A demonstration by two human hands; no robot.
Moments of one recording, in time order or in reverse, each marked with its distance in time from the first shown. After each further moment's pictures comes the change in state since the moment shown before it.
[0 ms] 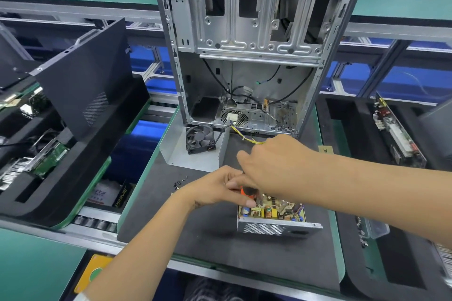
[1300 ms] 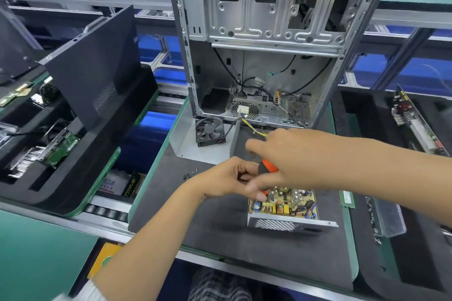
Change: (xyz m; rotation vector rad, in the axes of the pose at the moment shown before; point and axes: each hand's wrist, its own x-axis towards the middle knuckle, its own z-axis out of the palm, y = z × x) left_hand 0.003 -0.004 -0.010 0.075 0.056 -0.042; right_hand 0.008 0.018 0.003 0.269 -0.069 -0.042
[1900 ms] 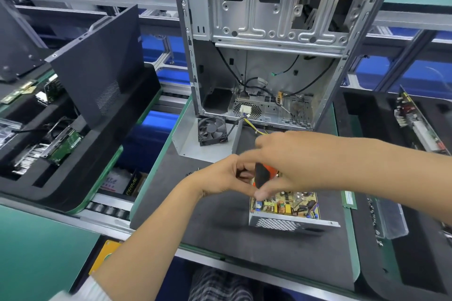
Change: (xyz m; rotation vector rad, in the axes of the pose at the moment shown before) left_hand -0.003 -0.004 -0.006 -0.042 -0.011 0.021; right_hand 0.004 -0.004 0.001 0.002 -0.015 -0.115
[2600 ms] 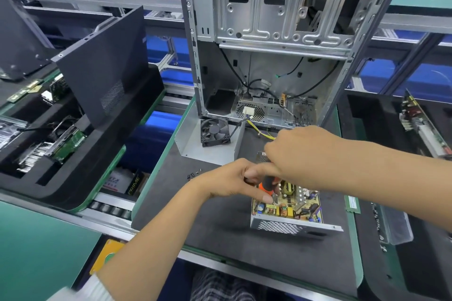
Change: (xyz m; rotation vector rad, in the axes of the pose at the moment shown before) left_hand 0.006 0.007 0.009 0.042 -0.098 0.033; right_hand -0.001 -0.008 -0.006 -0.141 -0.058 0.253
